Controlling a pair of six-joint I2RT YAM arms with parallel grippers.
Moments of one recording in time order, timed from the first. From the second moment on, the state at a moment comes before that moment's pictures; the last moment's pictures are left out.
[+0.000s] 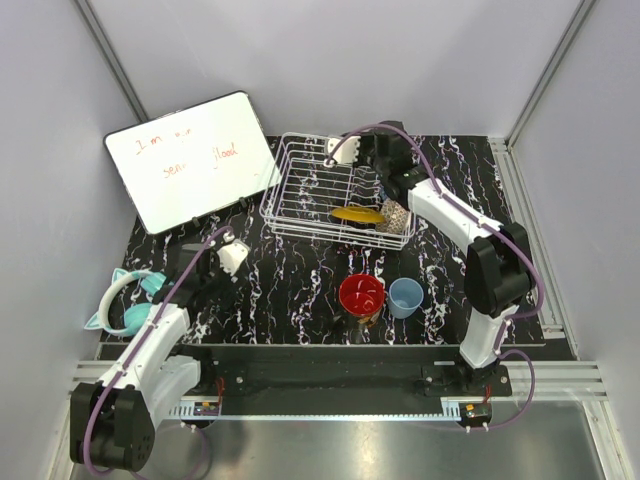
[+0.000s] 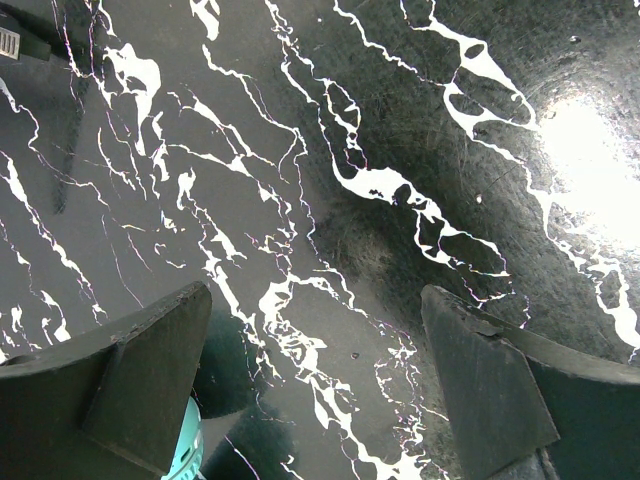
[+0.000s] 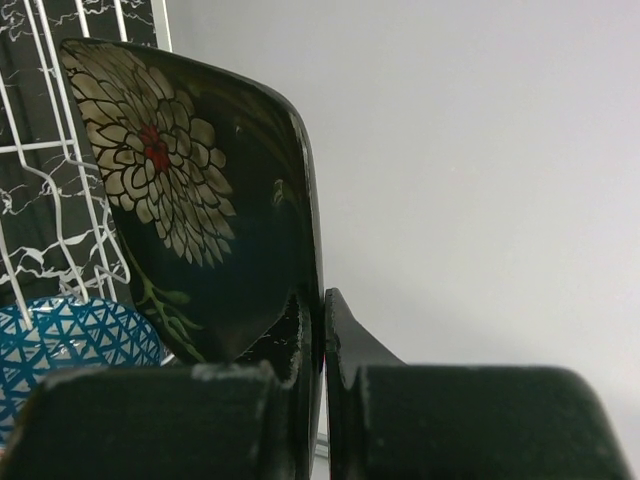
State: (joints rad) left arm -0.12 0.87 0.42 -0.39 0.01 0.55; right arm 0.48 1.83 1.52 0.05 0.11 -1.33
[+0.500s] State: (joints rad) left arm -0.12 0.87 0.42 -0.39 0.02 0.53; right arm 0.45 1.85 1.46 0.17 0.09 -1.31
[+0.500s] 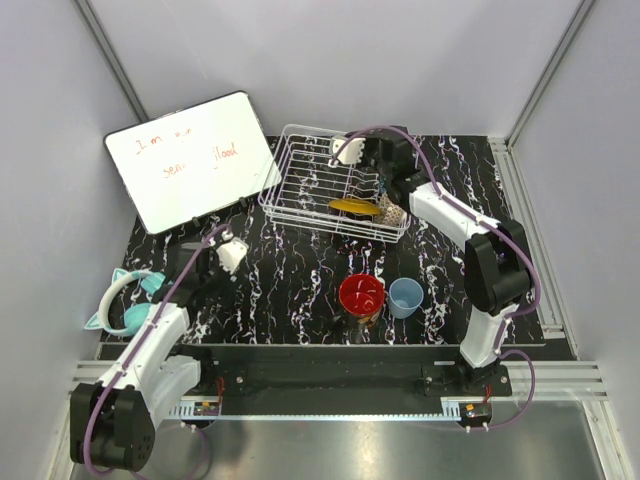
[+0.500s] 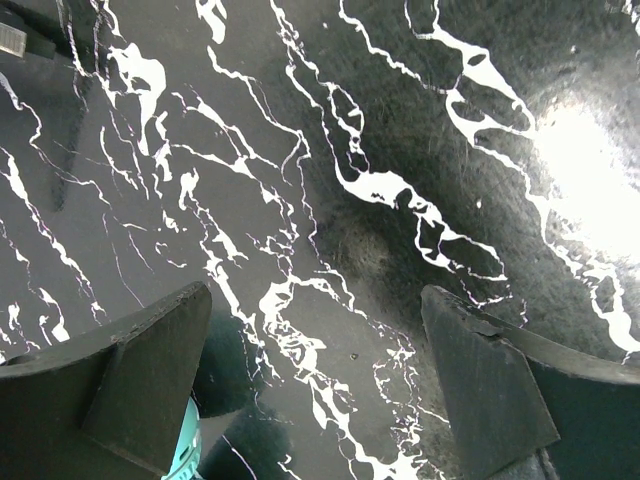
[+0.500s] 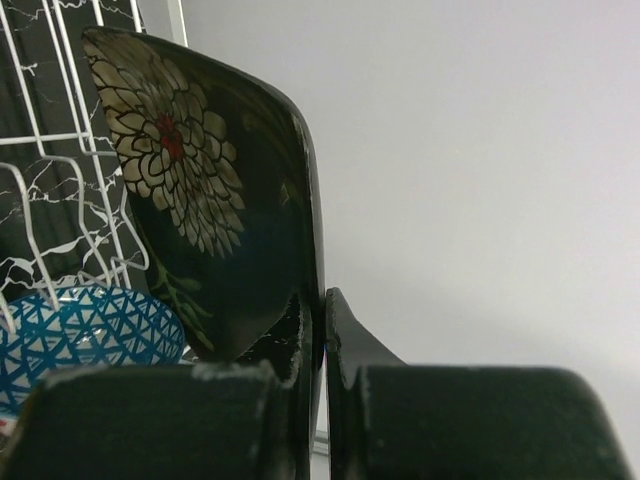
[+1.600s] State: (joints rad) left arm -0.17 1.18 0.69 0.08 0.04 0.74; right arm 0.48 1.93 1.50 0.10 0.27 -1.16
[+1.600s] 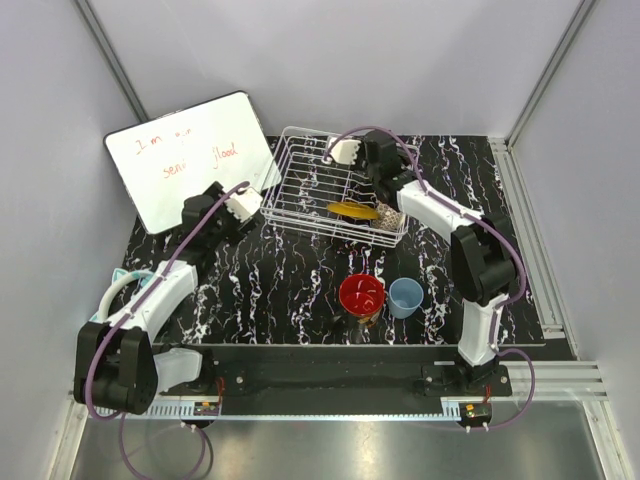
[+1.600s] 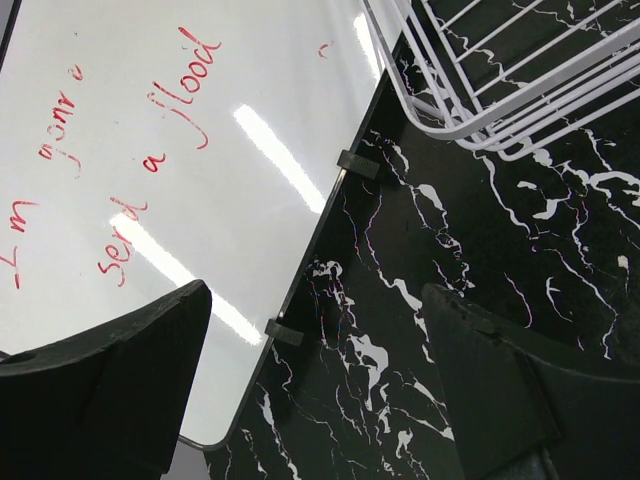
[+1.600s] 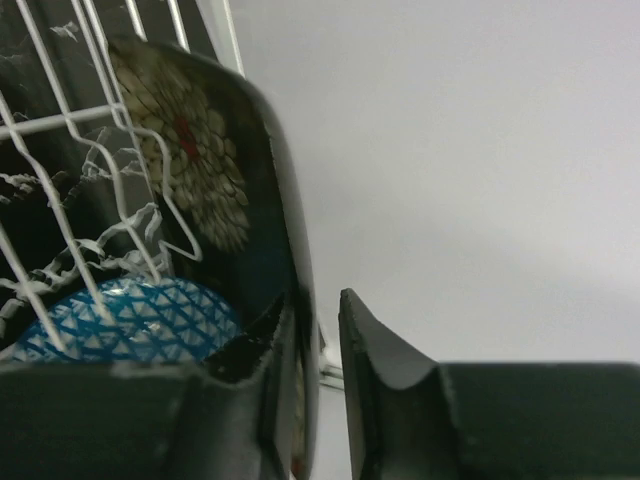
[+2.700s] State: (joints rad) left arm -0.15 1.13 0.70 -0.07 -0.01 0.71; right arm 0.55 1.75 1.44 0.08 0.36 -0.97
